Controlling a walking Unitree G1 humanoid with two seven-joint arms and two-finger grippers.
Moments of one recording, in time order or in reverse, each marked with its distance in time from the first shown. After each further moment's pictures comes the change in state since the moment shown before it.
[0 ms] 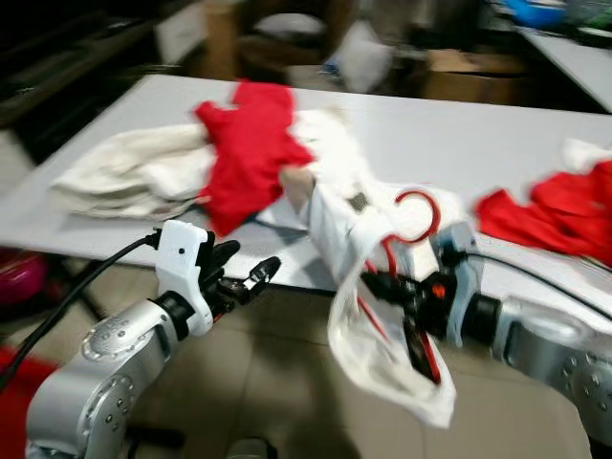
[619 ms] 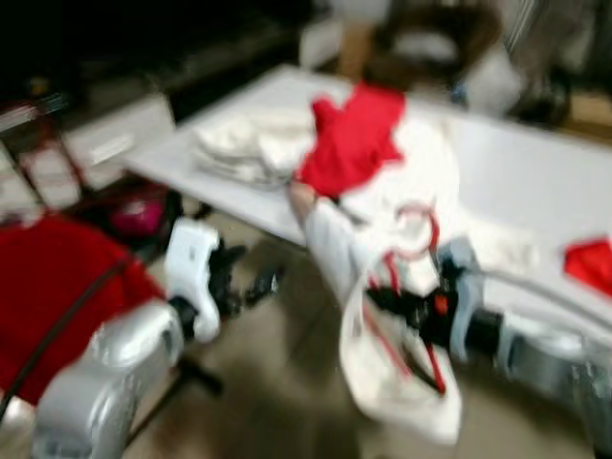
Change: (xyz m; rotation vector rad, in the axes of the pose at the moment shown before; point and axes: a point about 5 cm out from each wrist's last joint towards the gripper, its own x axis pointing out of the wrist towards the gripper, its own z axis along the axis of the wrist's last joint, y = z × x) left arm 0.003 -0.002 -0.004 0.028 0.021 -0.010; right arm -0.003 -0.001 -0.006 -0.010 0.023 -0.013
